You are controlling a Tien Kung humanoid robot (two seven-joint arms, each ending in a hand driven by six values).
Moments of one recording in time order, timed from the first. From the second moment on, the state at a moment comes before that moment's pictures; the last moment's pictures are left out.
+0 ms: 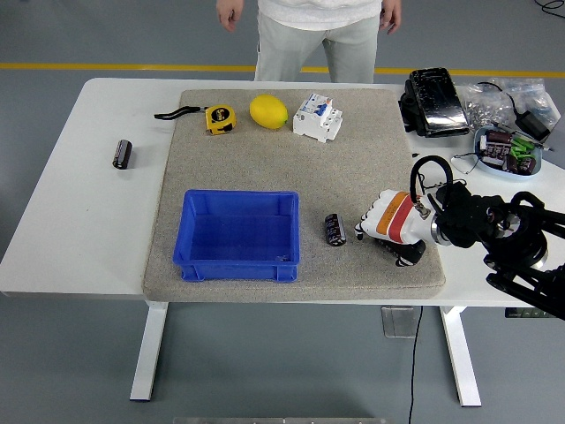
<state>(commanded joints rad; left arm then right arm) -0.18 0.14 -0.21 -0.21 0.56 0.13 0.07 0.93 -0.48 0.19 1.26 -2.27 0.13 0.09</state>
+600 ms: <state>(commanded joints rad) -0.18 0.14 -0.21 -0.21 0.56 0.13 0.07 0.94 -0.49 0.18 1.28 -2.27 0.17 0.09</state>
